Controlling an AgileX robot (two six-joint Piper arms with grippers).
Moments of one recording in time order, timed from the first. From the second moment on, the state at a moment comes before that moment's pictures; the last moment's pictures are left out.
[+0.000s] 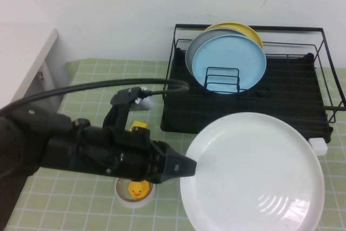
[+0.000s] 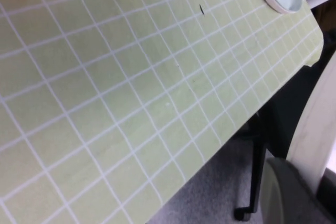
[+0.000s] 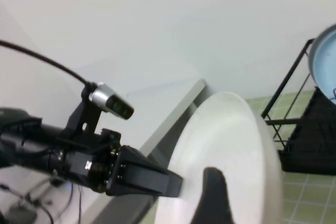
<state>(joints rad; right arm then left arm) -0.14 0.29 -0.17 1.55 0.76 -1.02 -0.41 1.51 -0.86 -1.32 0.81 1.03</state>
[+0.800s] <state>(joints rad) -0.14 1.01 -0.35 1.51 1.03 -1.46 -0.44 1.50 -0.84 -1.47 0.75 1.12</state>
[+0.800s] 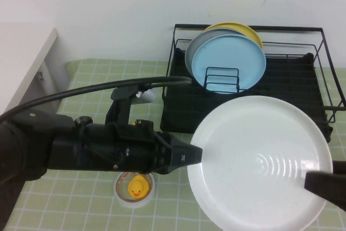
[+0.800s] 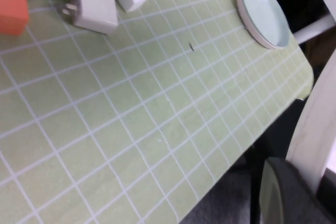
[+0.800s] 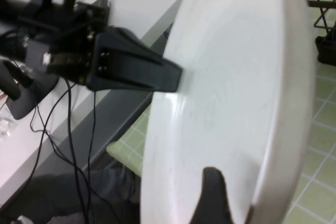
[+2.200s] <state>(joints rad) -0.14 1.37 -0.60 1.54 1.11 -1.64 -0.44 1.50 -0.84 -1.68 0.61 1.37</state>
